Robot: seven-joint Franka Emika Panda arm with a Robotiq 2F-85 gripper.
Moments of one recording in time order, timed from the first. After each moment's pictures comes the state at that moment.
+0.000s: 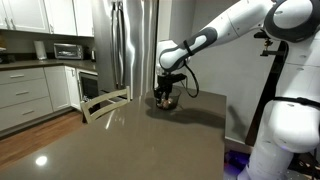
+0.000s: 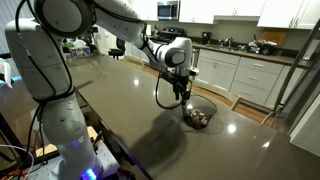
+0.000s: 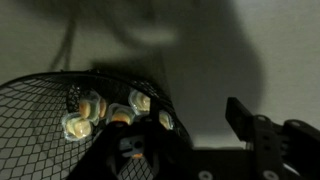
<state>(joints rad) -0.09 0.01 -0.12 -2.16 -0.10 2.18 0.17</state>
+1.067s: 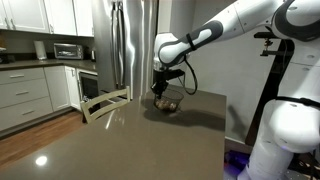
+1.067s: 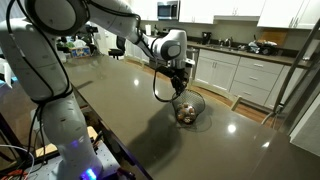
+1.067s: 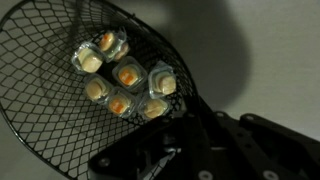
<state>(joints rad) -0.07 -0.04 -0.08 -2.15 -0.10 2.18 0.19</state>
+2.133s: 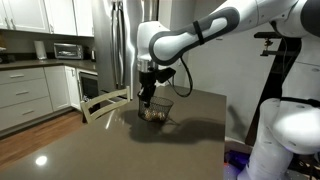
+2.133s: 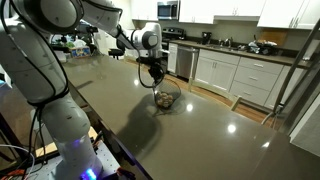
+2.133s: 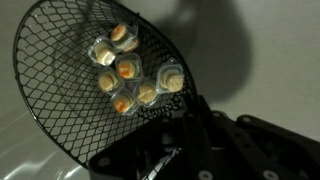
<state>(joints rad) 0.08 -0.11 0.08 -2.15 -0.09 2.07 0.19</state>
